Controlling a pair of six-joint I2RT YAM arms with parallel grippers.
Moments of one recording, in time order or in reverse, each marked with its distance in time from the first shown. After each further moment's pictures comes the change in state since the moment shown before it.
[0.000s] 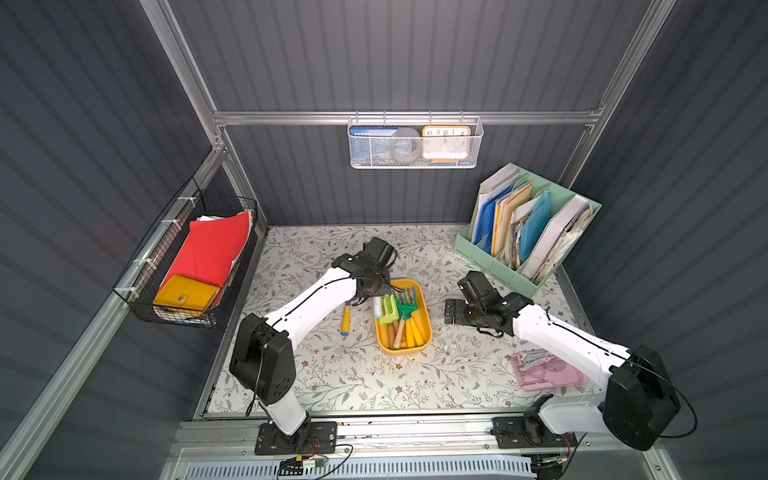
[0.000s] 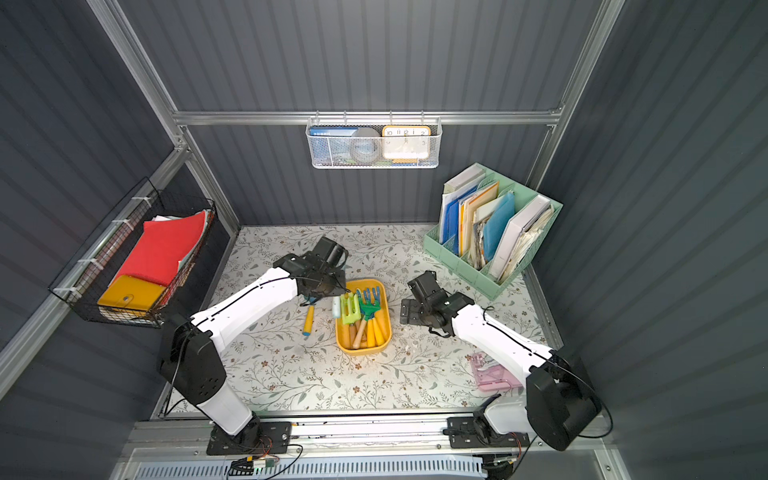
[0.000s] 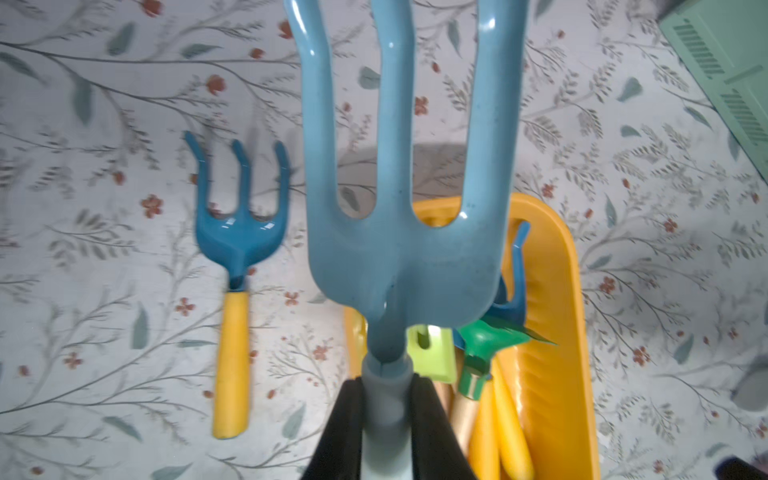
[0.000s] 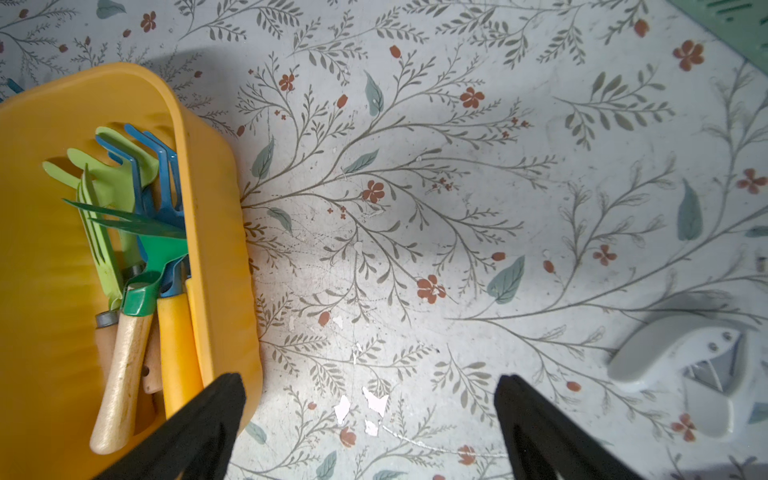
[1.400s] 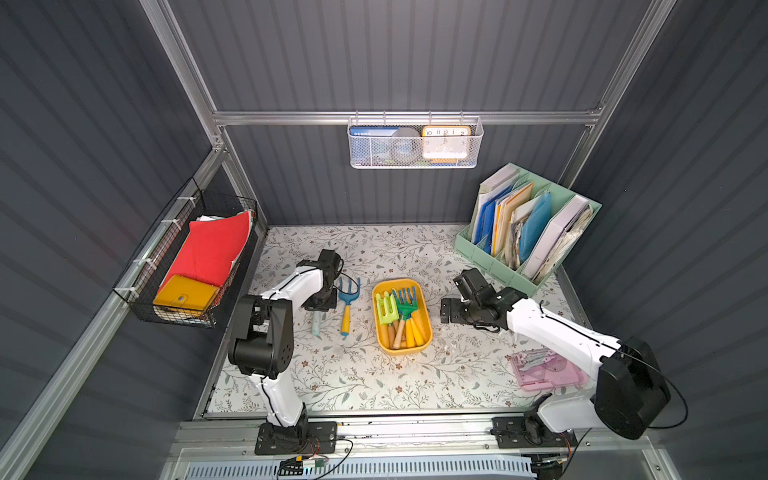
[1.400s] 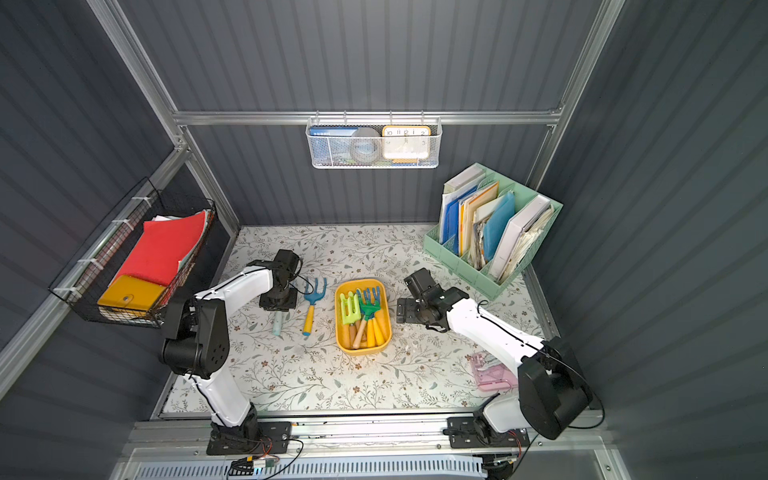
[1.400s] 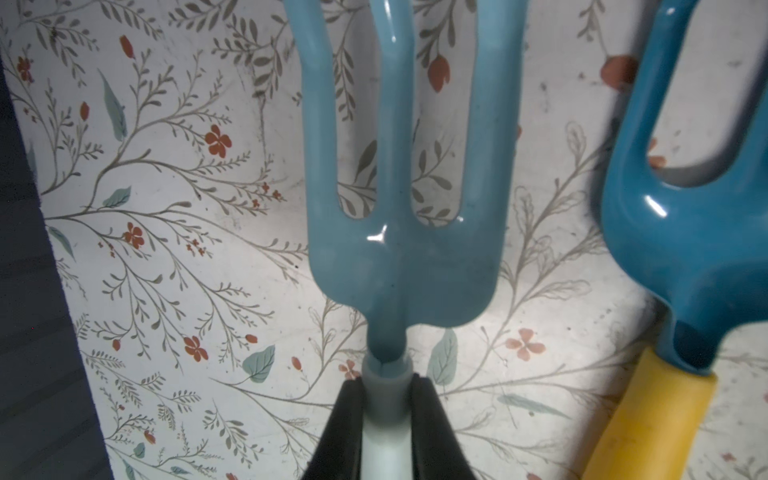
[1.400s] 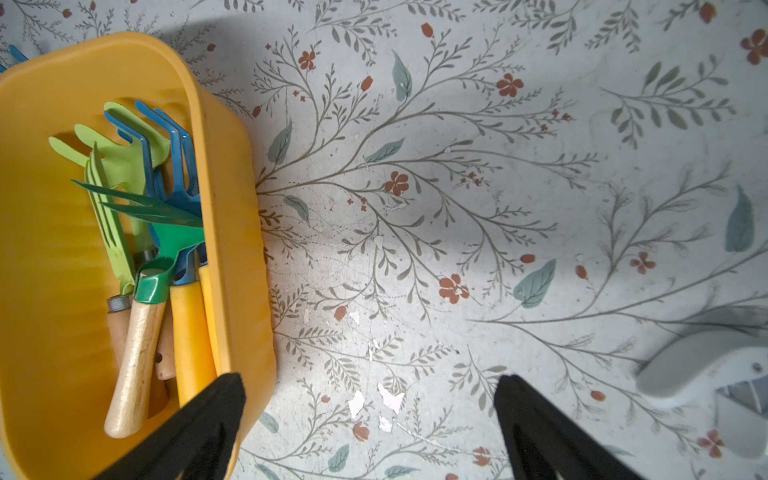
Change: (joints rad) left arm 0.363 0.139 -0.200 -0.006 -0.143 0.343; right arm 0.000 0.064 0.053 -0.024 -0.057 -0.026
